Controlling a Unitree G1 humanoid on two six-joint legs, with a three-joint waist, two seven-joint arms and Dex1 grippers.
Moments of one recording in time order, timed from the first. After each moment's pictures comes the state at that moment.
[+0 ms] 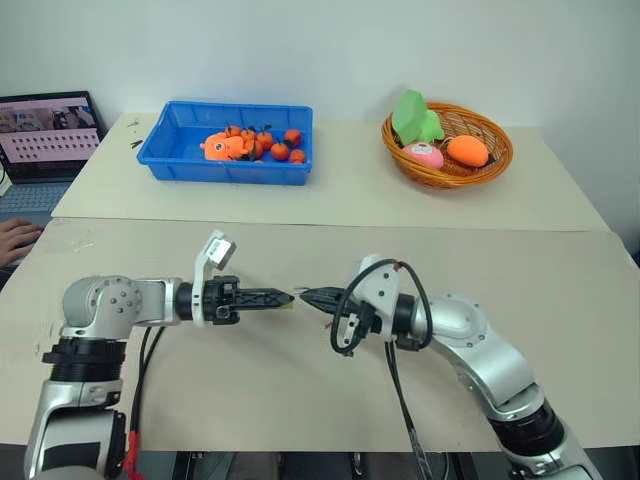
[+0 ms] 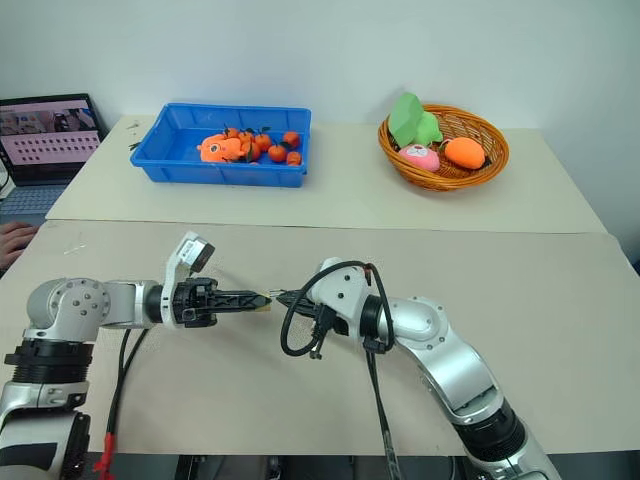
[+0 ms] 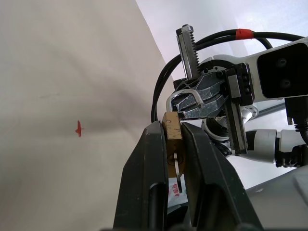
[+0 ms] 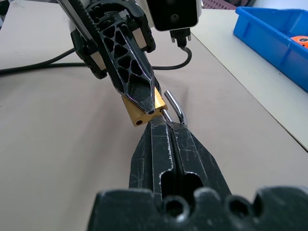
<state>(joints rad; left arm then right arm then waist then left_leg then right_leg) -0.51 0.67 0.07 0.05 -1.01 1.37 -1.04 -0.35 -0.44 0.33 -0.56 0.22 0.56 0.71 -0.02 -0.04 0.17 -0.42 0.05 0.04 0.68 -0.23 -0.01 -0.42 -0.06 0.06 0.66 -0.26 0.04</state>
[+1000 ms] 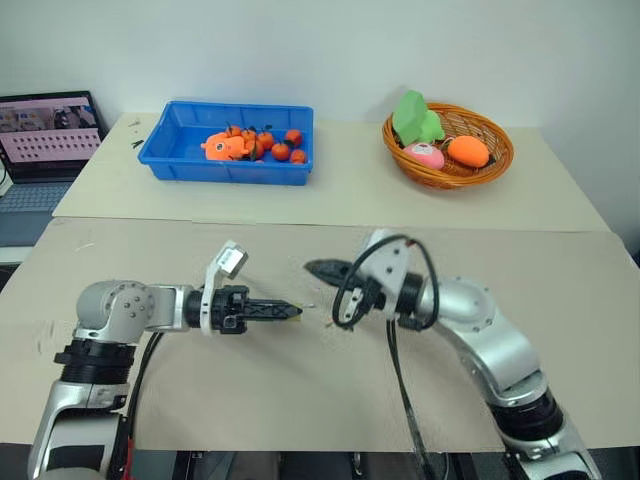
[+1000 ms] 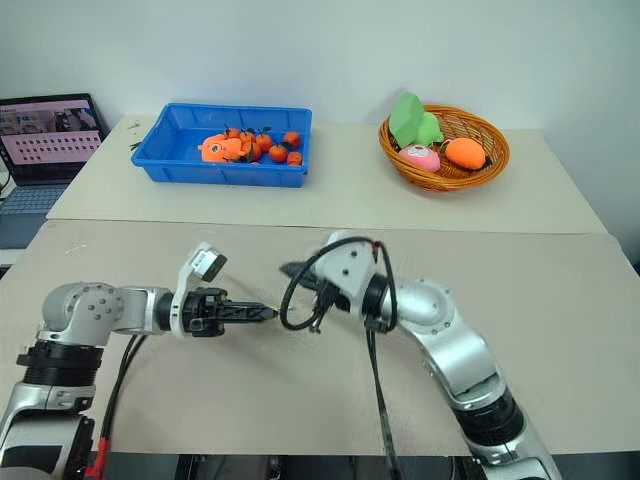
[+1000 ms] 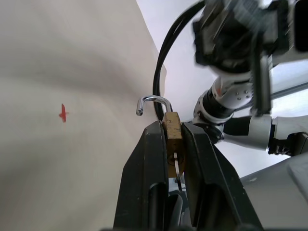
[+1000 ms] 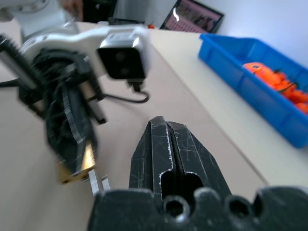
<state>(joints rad) -0.51 0.66 0.02 0.05 -1.00 1.39 -1.07 -0.43 -0.42 0.26 -0.56 0.22 0.57 0.65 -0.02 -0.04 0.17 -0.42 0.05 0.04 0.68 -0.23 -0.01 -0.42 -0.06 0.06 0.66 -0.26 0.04</state>
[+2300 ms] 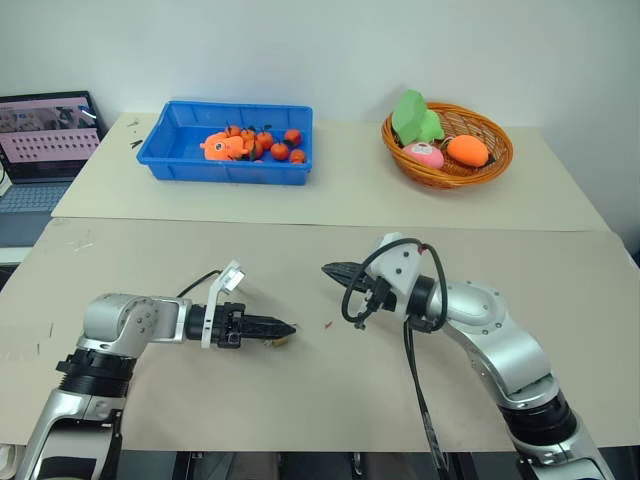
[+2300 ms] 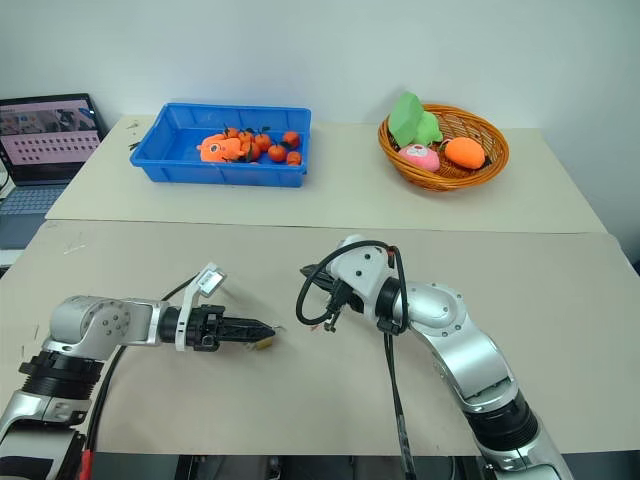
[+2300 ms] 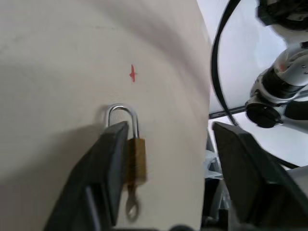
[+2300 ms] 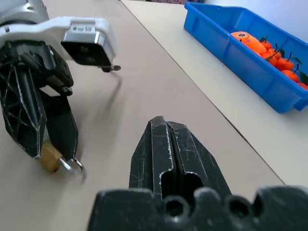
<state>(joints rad) -0.45 0.71 -0.10 0.05 -0.80 1.24 -1.08 -0.39 -0.48 0.25 -0.54 0.22 0.57 0.64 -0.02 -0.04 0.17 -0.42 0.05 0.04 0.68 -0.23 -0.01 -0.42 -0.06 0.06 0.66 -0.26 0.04</state>
